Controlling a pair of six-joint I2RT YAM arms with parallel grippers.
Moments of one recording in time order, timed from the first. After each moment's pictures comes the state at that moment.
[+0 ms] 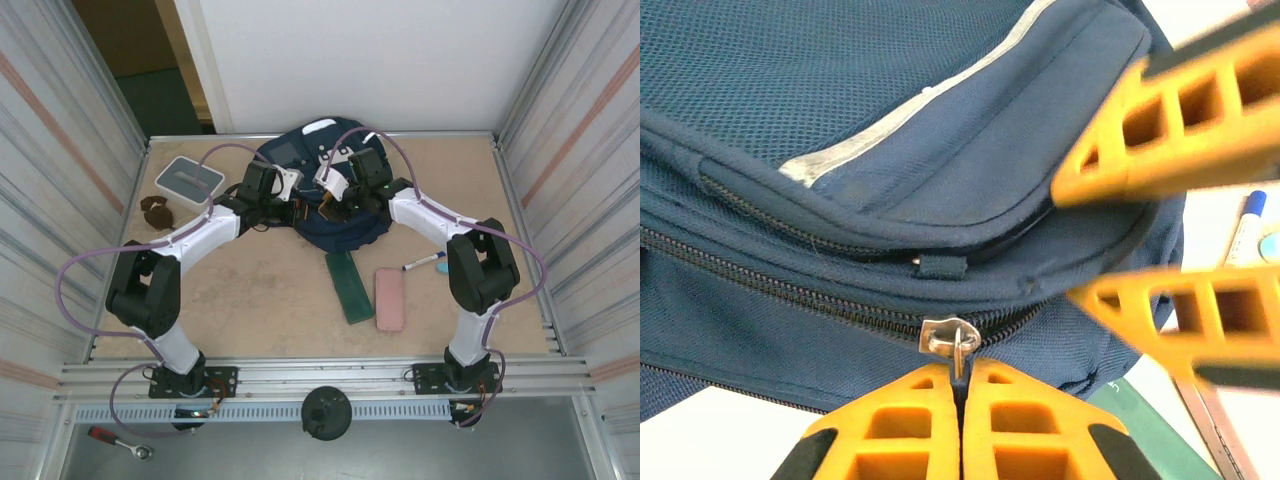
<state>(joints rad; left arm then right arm) -0.47 1.67 1.20 -0.29 0.33 -0.19 0.52 1.84 1.40 -0.33 -0.38 -0.48</state>
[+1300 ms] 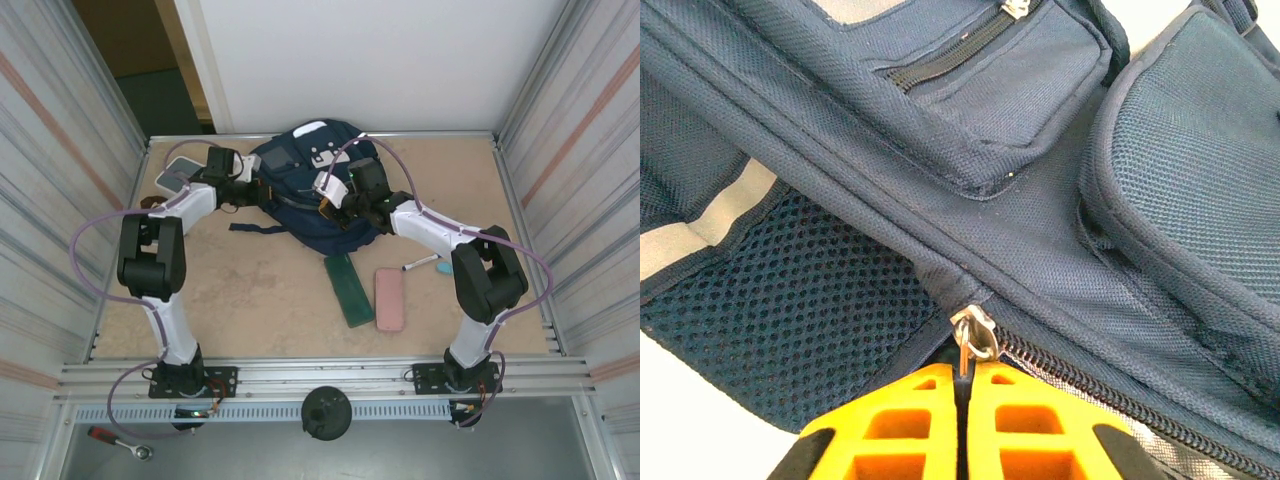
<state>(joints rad) -0.15 1.92 1.36 -0.32 0.46 -0.17 0.56 1.77 1.26 -0.17 -0.30 -0.48</state>
